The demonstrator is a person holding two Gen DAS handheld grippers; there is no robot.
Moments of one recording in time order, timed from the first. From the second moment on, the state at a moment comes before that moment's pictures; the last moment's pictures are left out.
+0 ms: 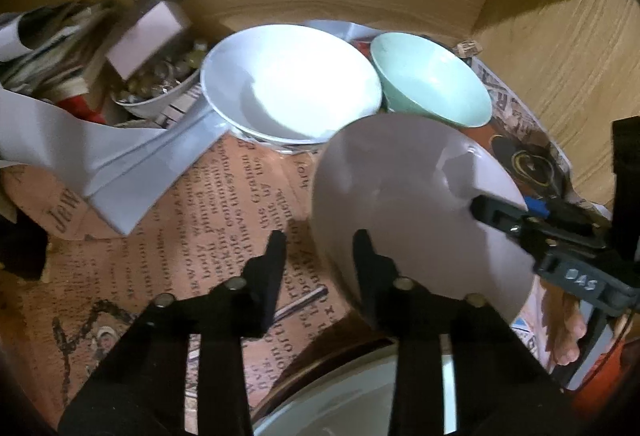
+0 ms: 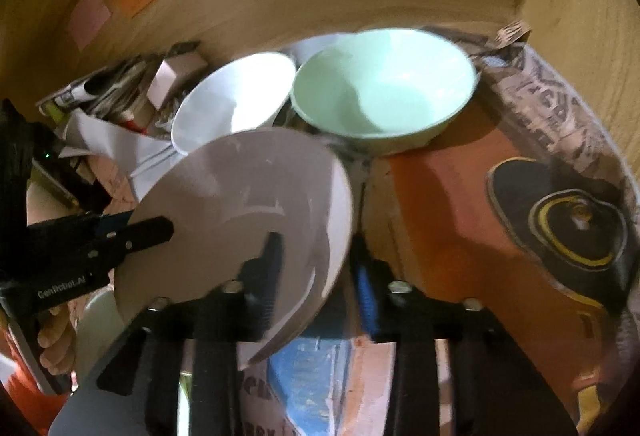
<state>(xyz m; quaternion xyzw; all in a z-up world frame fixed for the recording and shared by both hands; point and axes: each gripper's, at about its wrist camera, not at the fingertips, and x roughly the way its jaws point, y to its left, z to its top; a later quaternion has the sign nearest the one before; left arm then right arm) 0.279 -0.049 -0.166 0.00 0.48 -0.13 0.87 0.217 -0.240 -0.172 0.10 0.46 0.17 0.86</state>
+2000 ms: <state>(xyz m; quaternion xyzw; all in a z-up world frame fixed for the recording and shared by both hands) 0.115 0.087 -0.095 -0.05 0.34 -0.04 0.94 0.136 -0.099 -0.095 0.04 0.38 0.27 0.88</state>
